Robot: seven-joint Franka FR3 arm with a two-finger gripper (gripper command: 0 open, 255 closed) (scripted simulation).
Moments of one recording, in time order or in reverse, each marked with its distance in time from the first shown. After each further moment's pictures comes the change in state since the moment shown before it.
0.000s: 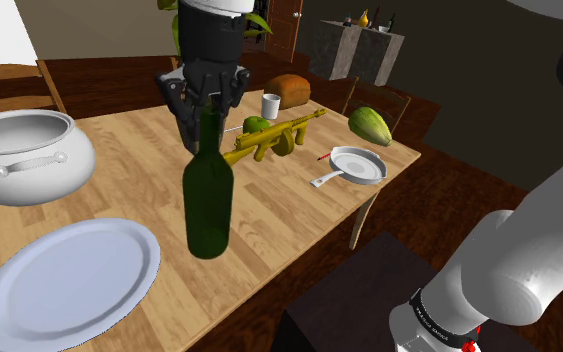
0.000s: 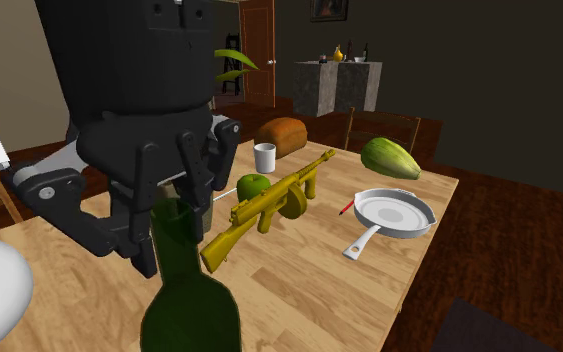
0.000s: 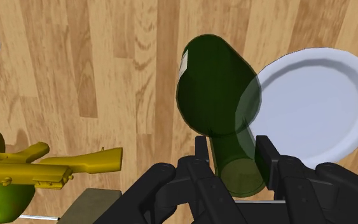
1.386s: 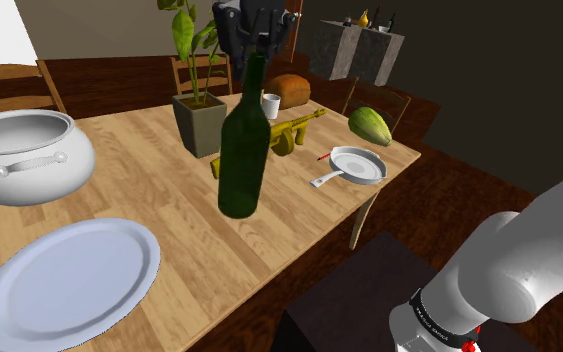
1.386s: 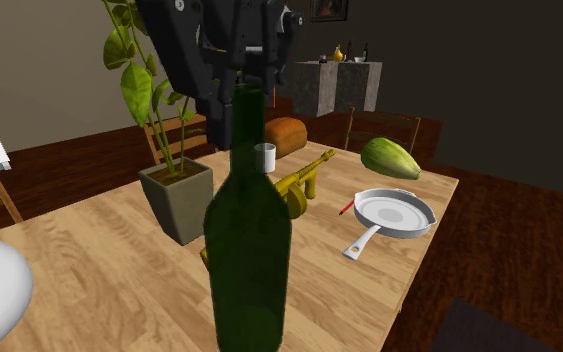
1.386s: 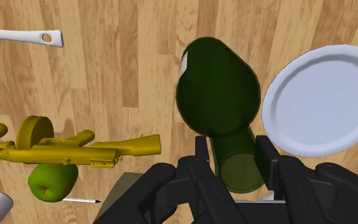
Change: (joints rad) arm -0.064 -0.090 -0.098 0.108 0.052 -0.185 -0.159
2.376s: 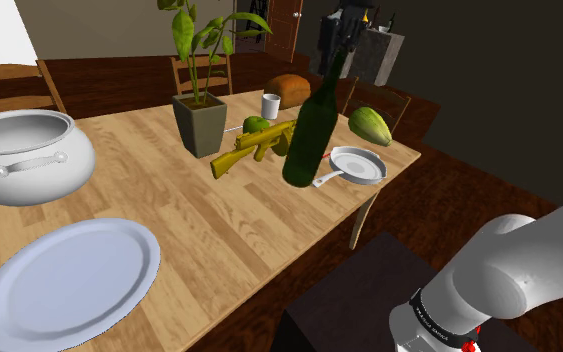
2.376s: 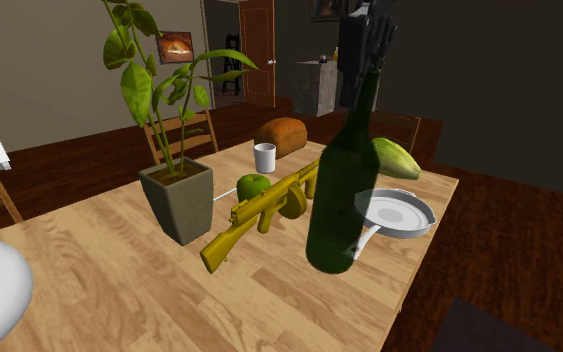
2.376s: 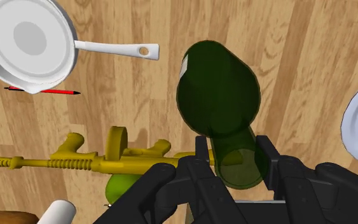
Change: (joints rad) arm -0.099 -0.227 -0.309 -0.234 0.039 -0.003 -0.413
